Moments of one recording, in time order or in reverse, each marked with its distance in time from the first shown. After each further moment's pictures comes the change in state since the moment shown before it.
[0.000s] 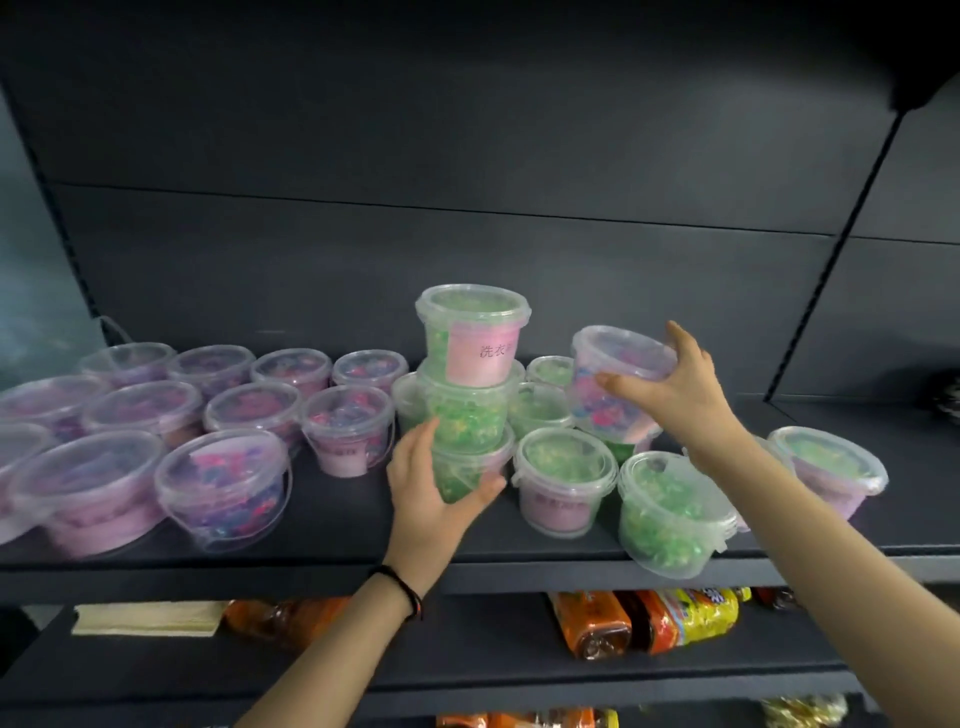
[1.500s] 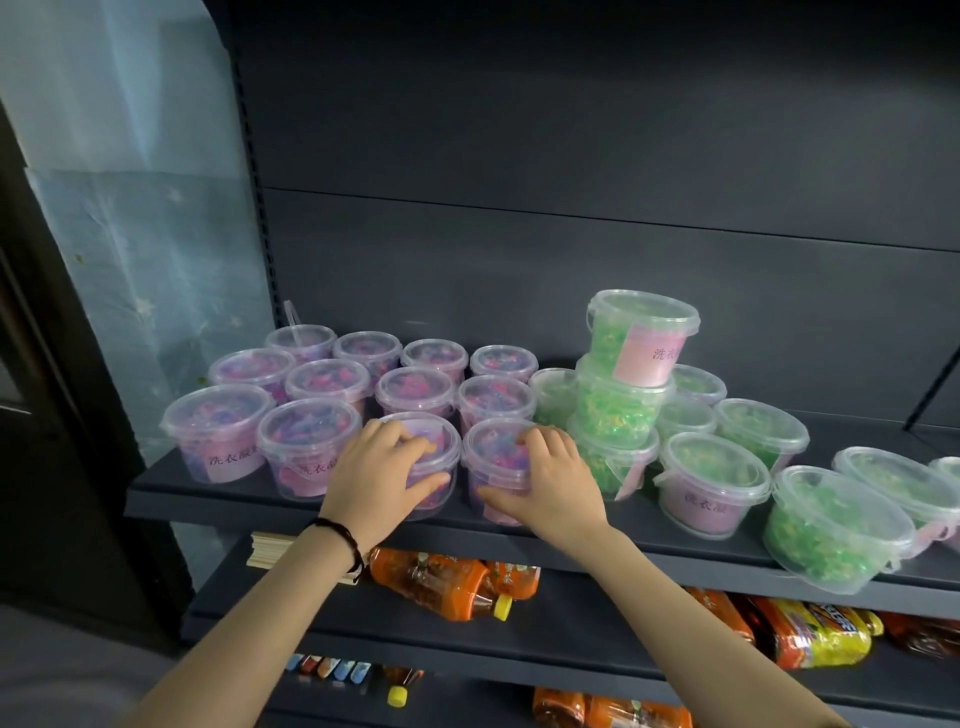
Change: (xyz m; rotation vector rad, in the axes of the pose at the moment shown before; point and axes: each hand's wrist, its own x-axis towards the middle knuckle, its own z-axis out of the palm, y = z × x) left_hand 0.007 -0.044 -0.224 0.926 -0.139 0.243; right_hand -0.129 -0.047 0.235 -0.524 -0.280 -0.514
